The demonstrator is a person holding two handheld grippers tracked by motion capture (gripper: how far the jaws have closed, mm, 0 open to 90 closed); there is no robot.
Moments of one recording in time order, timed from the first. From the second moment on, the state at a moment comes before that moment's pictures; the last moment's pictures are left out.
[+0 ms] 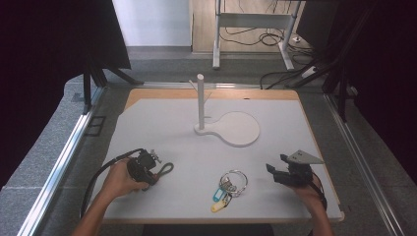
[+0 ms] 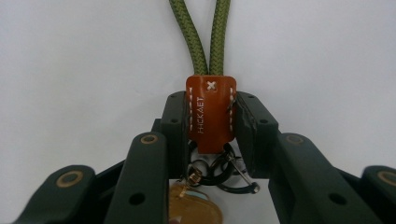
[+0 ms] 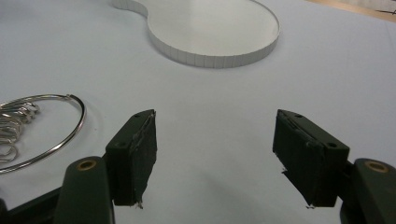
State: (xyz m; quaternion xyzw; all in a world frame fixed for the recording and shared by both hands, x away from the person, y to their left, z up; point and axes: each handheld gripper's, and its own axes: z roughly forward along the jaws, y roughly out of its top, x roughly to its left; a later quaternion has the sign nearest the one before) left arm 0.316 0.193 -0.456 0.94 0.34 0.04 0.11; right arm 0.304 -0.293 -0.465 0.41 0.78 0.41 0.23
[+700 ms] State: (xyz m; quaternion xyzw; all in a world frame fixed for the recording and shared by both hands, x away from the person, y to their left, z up) left arm 0.323 0.208 -0.382 0.90 0.35 0.09 0.25; right arm 0.304 -0.296 -0.465 0.41 0.78 0.41 0.24
